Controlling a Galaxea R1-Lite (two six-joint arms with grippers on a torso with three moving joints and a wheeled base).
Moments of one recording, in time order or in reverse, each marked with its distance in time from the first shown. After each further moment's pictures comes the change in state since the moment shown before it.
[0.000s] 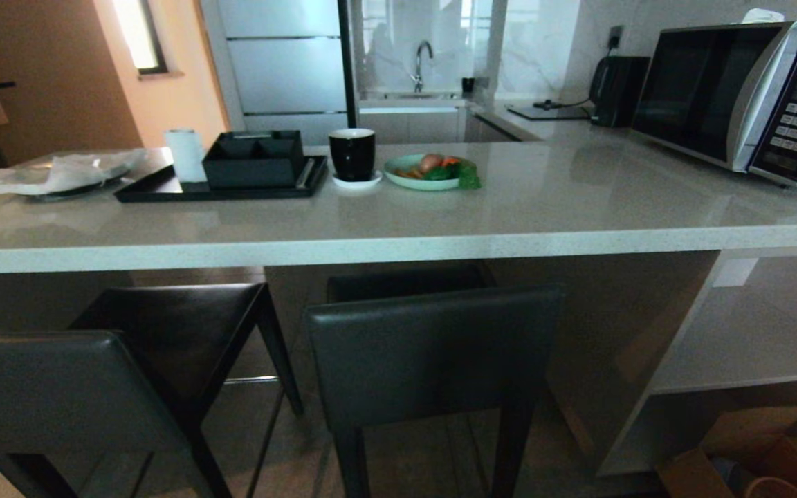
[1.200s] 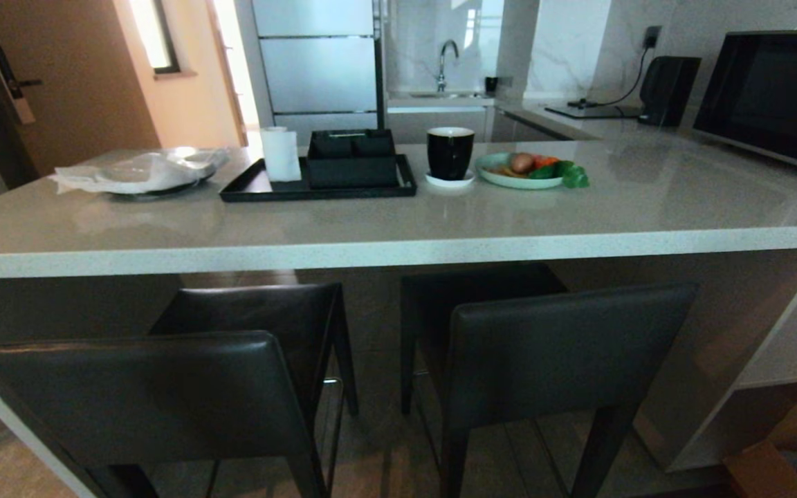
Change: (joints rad) left arm 0.000 0.000 0.000 0.000 0.000 0.000; right arm 0.001 0.000 0.000 0.000 0.001 -0.001
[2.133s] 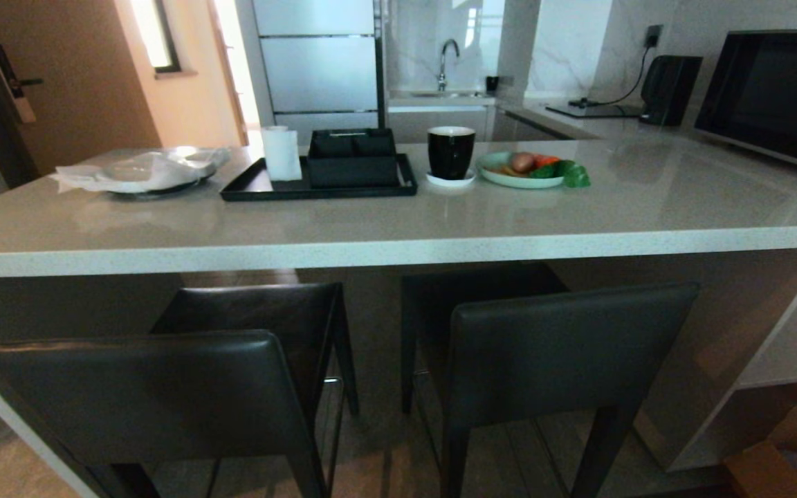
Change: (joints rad) left arm 0.000 0.000 0.000 0.000 0.000 -0.001; right arm 0.000 0.000 0.000 0.000 0.001 0.000
